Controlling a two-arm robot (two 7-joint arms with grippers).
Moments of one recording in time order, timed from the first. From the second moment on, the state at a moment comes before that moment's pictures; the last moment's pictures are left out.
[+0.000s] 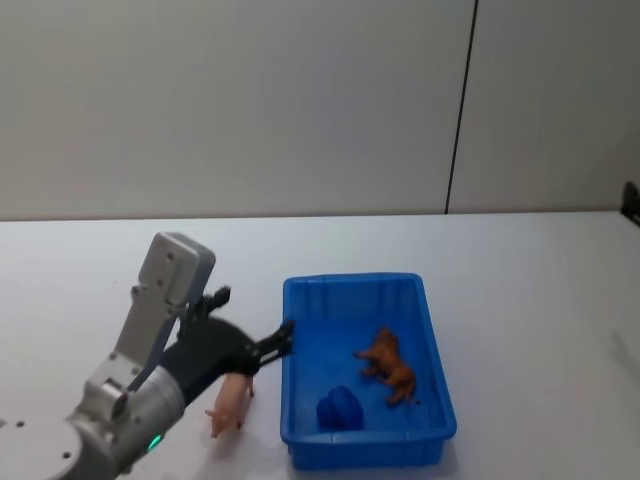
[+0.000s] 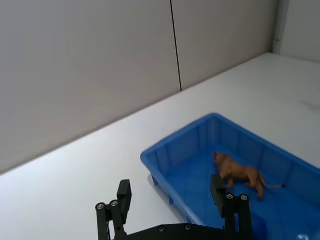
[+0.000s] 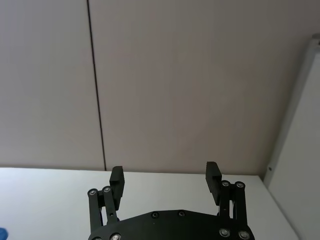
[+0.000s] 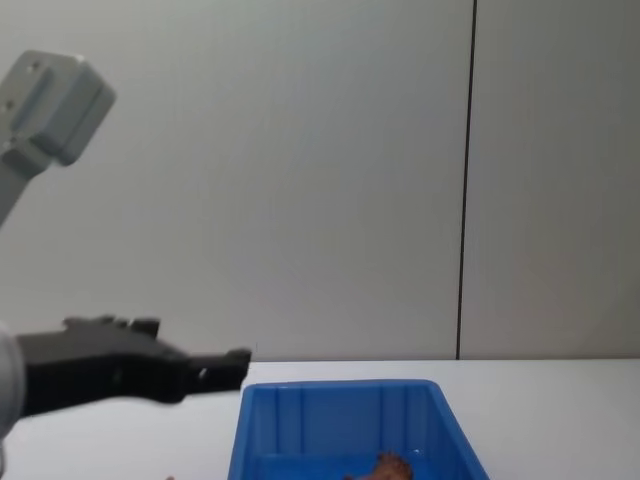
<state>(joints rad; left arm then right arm) -0.08 0.56 0.39 -1.82 -0.42 0.29 -0.05 0.18 0.39 -0.08 -1.61 0.36 0.18 -0.01</state>
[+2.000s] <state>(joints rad) -0.12 0.52 0.37 -1.61 -0.50 0.47 -0.12 0.17 0.41 -0.04 -1.61 0.39 0.14 -0.06</state>
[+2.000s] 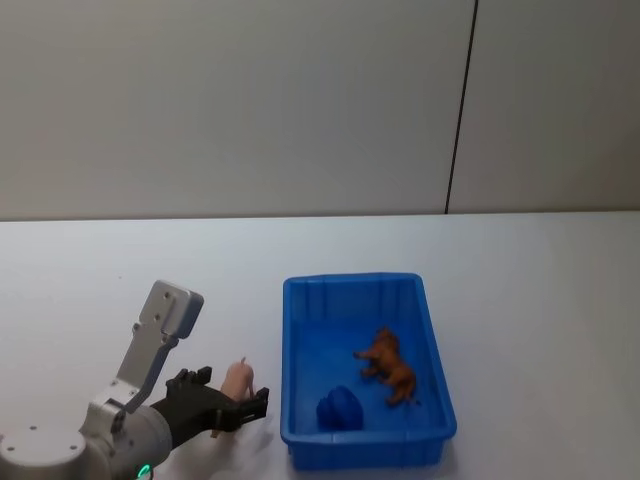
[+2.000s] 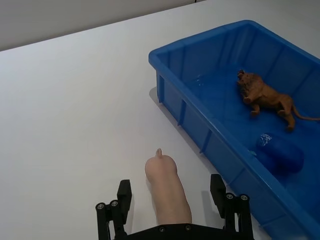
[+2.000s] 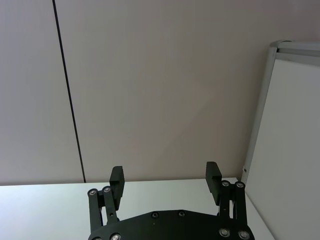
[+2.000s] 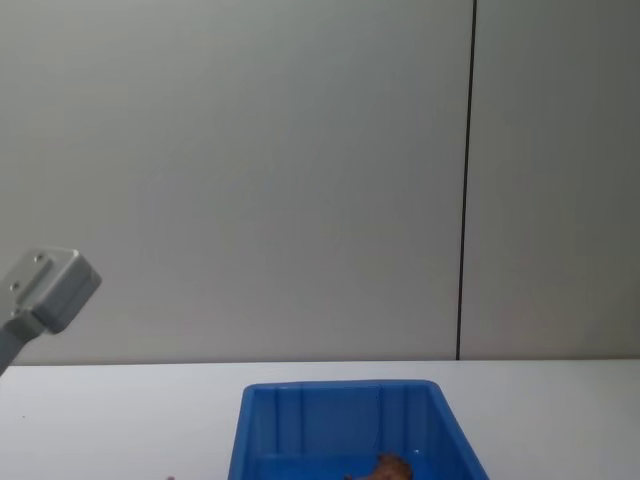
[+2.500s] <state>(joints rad) -0.11 0.53 0.36 -1.64 -0.50 0.55 -0.12 0.17 0.41 -0.04 -1.61 0.39 0.14 -0.06</state>
